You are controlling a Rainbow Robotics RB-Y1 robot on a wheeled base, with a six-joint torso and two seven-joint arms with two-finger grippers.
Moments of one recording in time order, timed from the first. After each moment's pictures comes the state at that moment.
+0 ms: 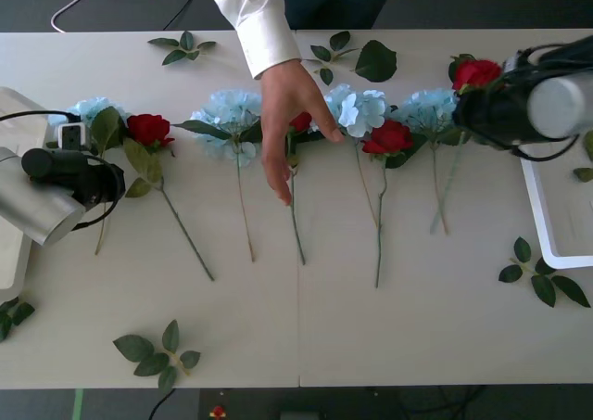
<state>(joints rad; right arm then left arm) -0.63 -0.76 0.29 -1.34 -0.86 0.98 0.99 -0.48 0.88 -0.60 -1.37 0.42 0.77 -0.75</state>
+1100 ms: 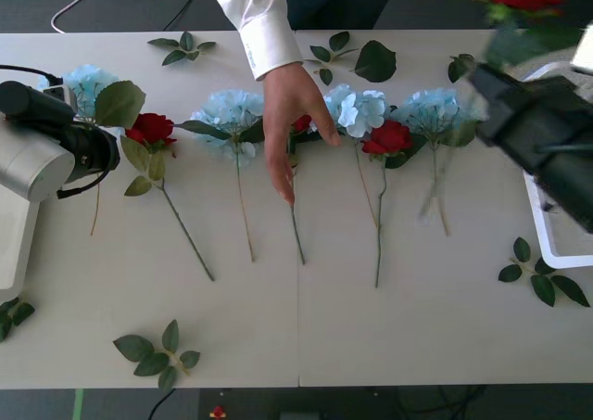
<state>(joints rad) 0.04 -0.80 0.09 -2.20 -0.92 0.19 1.44 -0.48 0.88 -0.41 -1.61 0.49 1.12 -0.75</state>
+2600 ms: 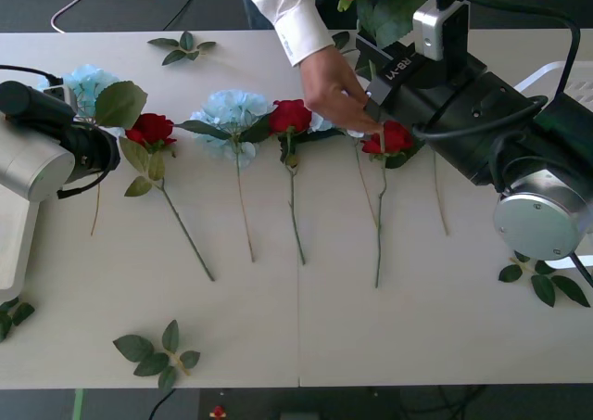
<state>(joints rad) -0.33 -0.71 0.39 -2.03 -0.87 0.13 1.95 -0.48 0.88 -0.41 -1.61 0.49 1.12 -0.75</state>
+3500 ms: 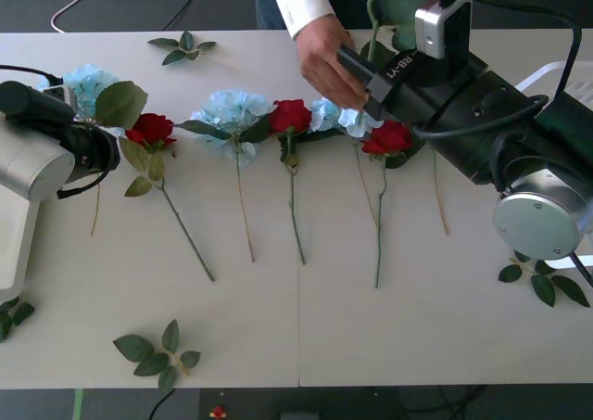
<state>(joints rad) -0.33 -0.71 0.39 -2.03 -0.88 0.12 1.95 -0.48 0.88 -0.41 -1.61 0.49 1.12 -0.75</state>
